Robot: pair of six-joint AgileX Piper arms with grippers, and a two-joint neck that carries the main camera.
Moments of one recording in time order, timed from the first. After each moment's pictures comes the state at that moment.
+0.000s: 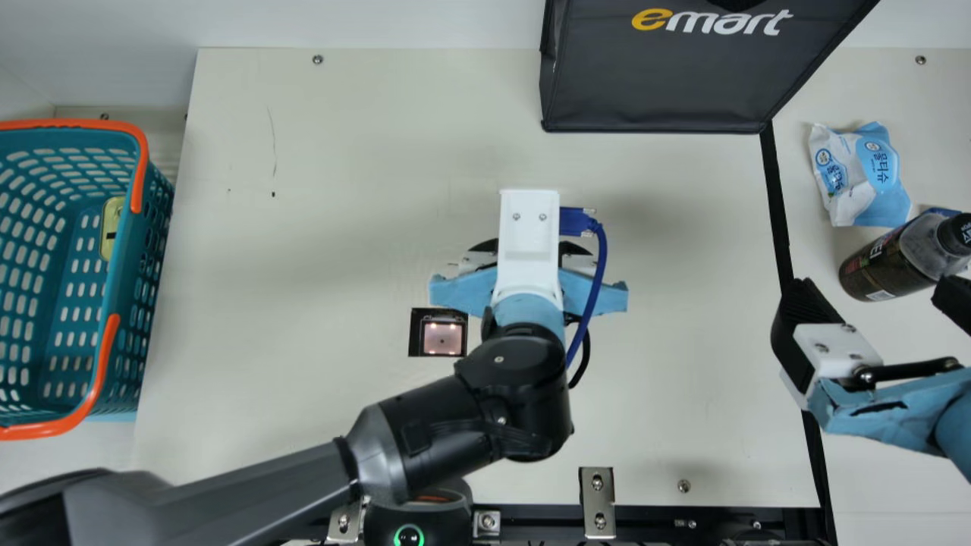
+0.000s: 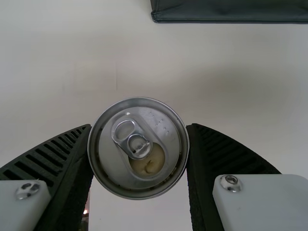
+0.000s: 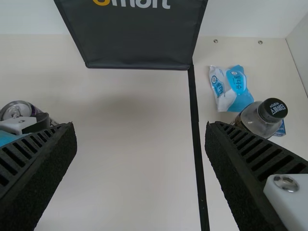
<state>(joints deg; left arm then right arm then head) -69.7 107.5 -87.2 39.7 59.3 -82.7 0.7 42.6 -69.8 -0.8 69.5 0.0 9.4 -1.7</state>
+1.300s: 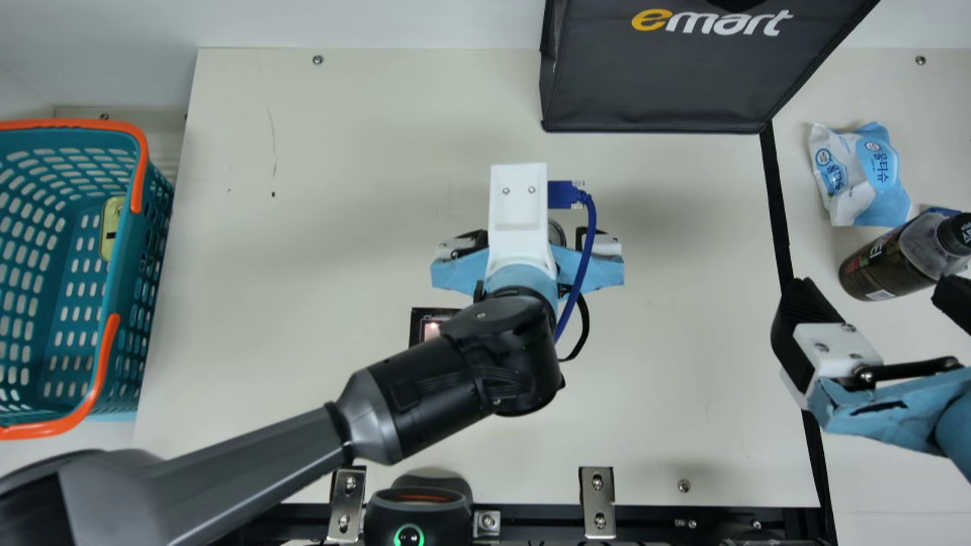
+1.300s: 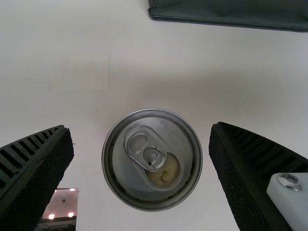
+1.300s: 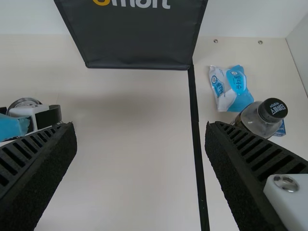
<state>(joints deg) -65.1 106.6 -86.9 33.7 54.4 -79.3 0.7 42.6 -69.8 -0.8 69.5 0.0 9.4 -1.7</state>
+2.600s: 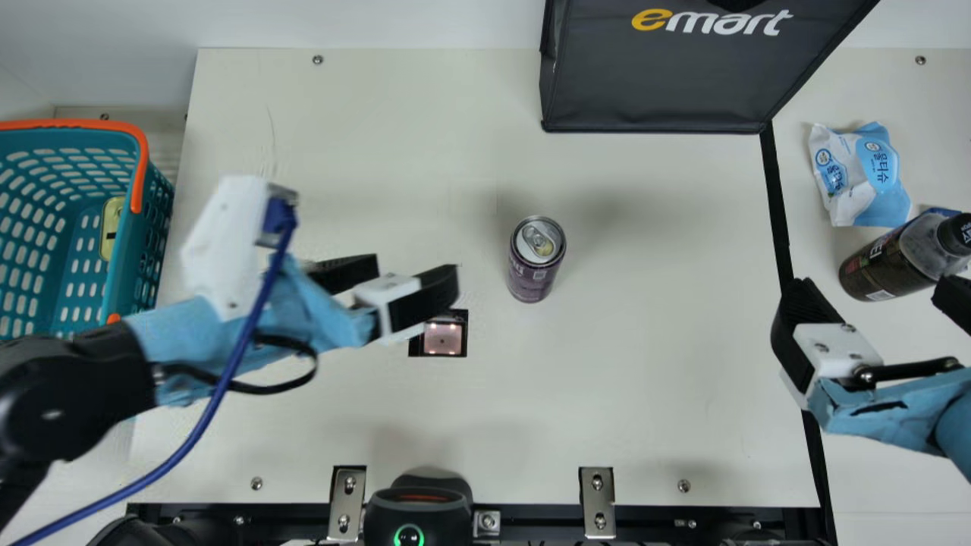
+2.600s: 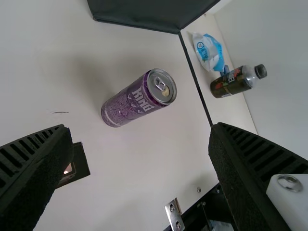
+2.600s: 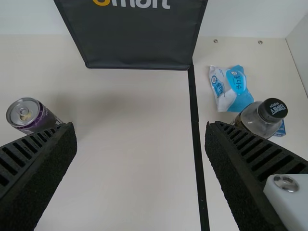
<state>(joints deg) -26.7 60.2 -50.9 -42.5 42.1 4.6 0.7 42.6 -69.8 -0.8 69.5 0.0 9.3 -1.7</state>
